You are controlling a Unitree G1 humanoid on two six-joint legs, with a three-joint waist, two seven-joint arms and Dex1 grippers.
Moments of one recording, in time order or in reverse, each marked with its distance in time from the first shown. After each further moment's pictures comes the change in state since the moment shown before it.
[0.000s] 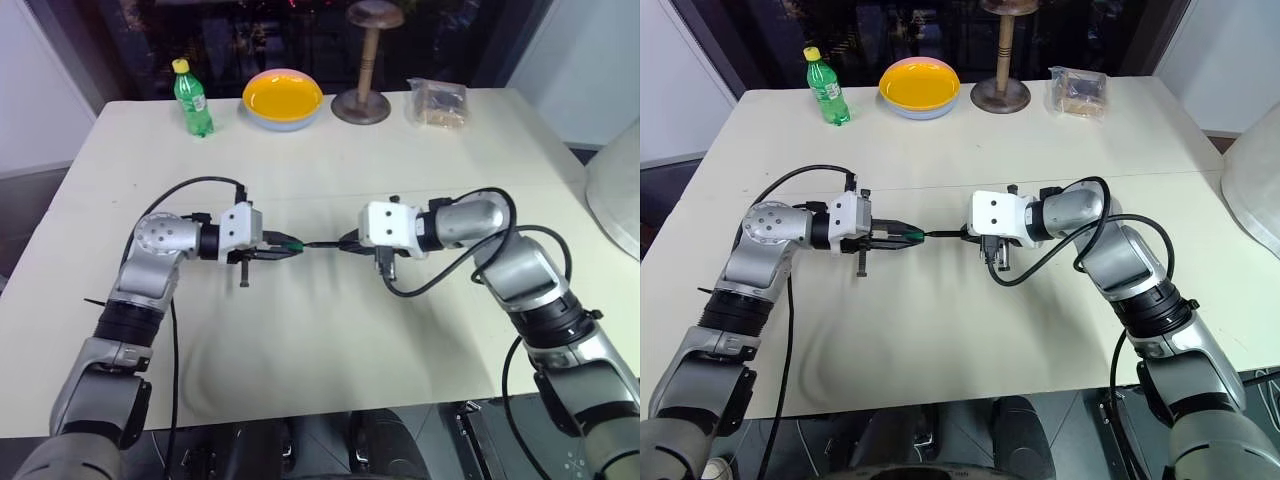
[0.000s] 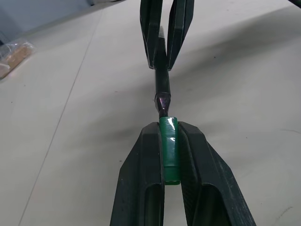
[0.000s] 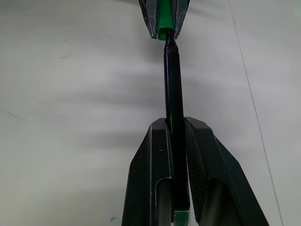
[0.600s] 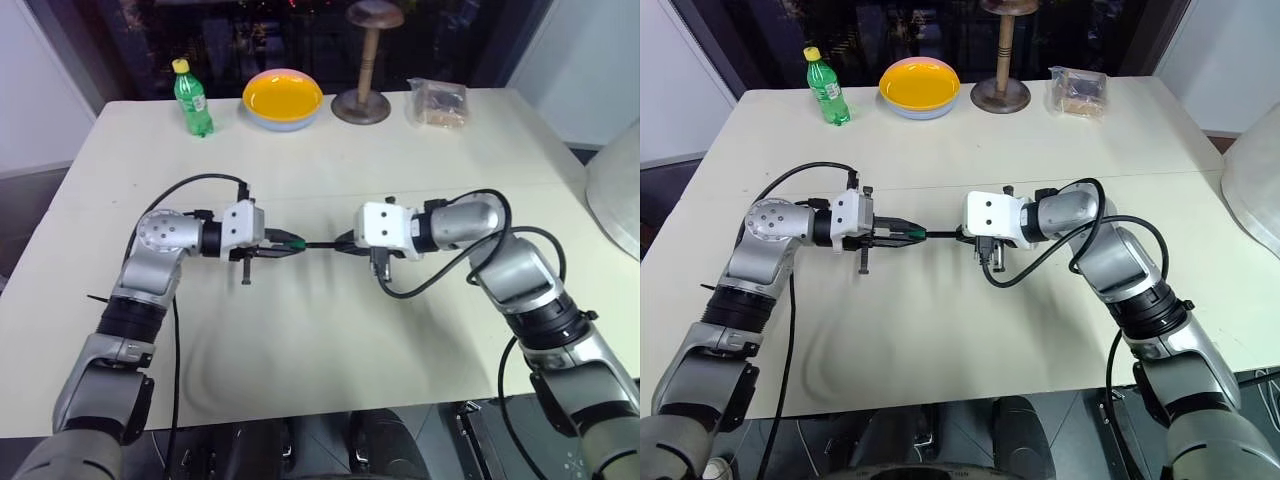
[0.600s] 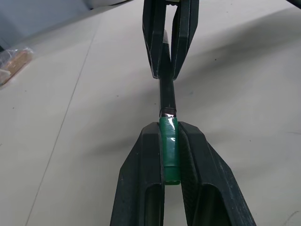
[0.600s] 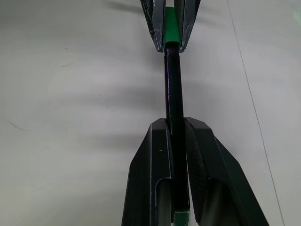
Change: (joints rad) left arm -0.021 -0.007 -0.007 0.018 0.002 -0.019 -0.004; right arm 0.000 0.019 0.009 -0.016 -0.001 0.021 -0.008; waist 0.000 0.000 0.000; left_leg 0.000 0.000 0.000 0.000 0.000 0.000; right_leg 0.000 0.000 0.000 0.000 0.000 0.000
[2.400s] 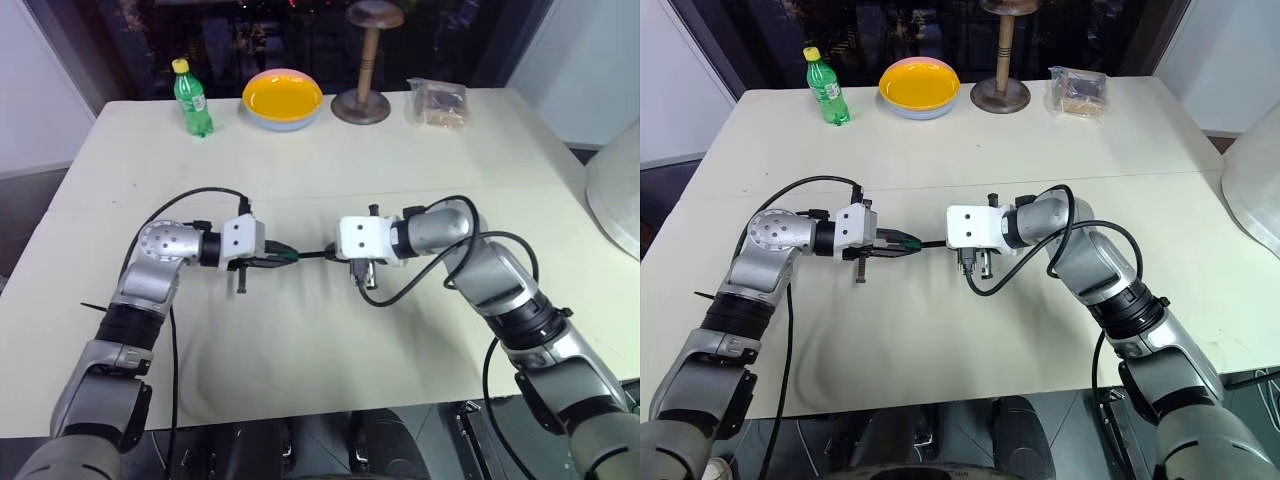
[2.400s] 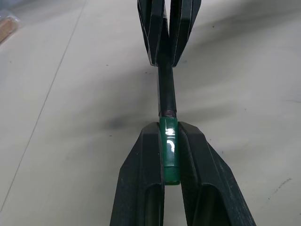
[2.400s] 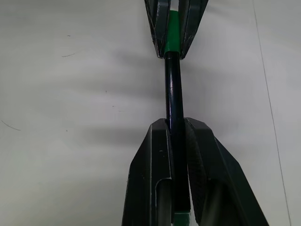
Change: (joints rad) left arm 0.036 -0.006 -0.001 0.030 0.074 -0.016 0.011; right arm -0.023 0.068 0.078 0.019 -0.120 0.006 0.006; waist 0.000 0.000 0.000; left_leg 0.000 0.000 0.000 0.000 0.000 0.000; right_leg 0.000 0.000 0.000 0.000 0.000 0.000
